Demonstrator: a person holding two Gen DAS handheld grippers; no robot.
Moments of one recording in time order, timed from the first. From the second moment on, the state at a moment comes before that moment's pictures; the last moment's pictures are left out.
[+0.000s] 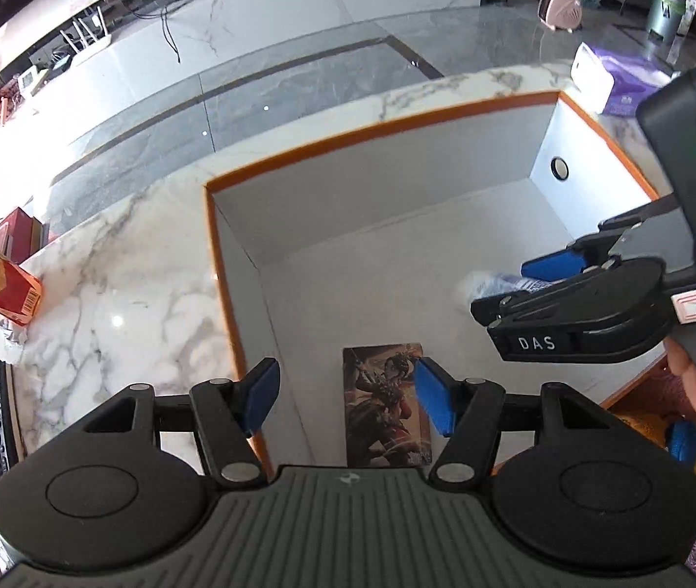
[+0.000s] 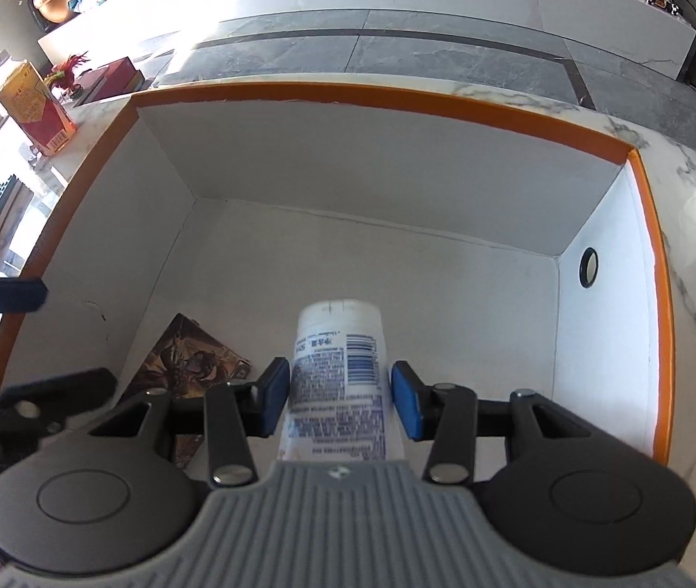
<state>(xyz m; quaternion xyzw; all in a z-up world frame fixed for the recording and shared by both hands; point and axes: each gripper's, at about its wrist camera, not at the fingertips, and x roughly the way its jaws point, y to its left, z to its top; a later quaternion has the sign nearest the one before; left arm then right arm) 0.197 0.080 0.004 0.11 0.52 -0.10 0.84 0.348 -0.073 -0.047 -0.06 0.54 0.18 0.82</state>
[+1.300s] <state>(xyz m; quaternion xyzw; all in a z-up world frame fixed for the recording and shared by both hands) 0.238 0.123 -0.008 -0.02 0.52 -0.08 0.85 0.383 -0.006 -0.088 0.06 0.66 0.22 0.71</state>
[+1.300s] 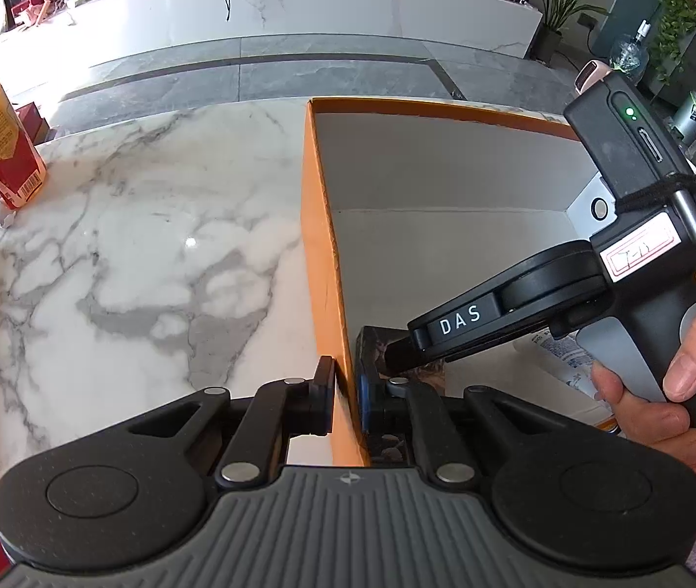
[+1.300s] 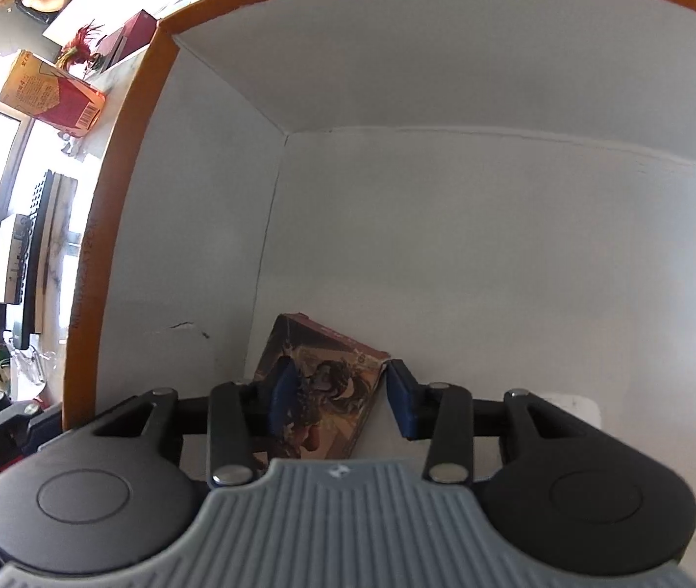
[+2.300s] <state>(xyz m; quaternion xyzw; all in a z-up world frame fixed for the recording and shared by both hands) 0.223 0.115 0.008 0.01 0.50 -0.05 0.87 0.366 -0.011 -0.050 -0.05 0.59 0.21 0.78</state>
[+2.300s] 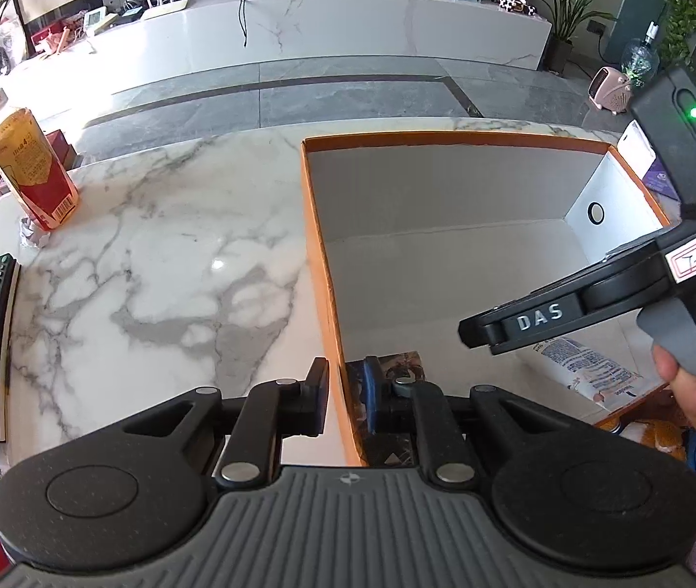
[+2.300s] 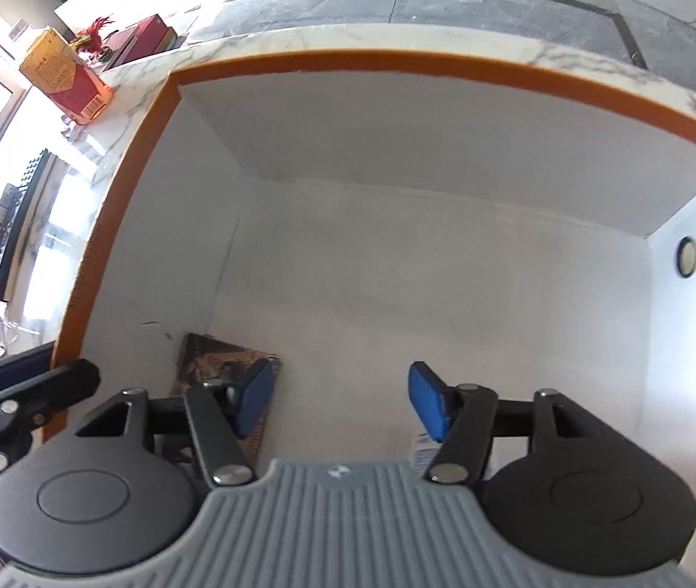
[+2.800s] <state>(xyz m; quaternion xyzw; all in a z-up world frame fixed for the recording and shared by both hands) 0.224 0.112 0.004 0.01 0.51 -0.05 0.86 0.376 -0.059 -0.070 -0.10 0.66 0.19 0.72</state>
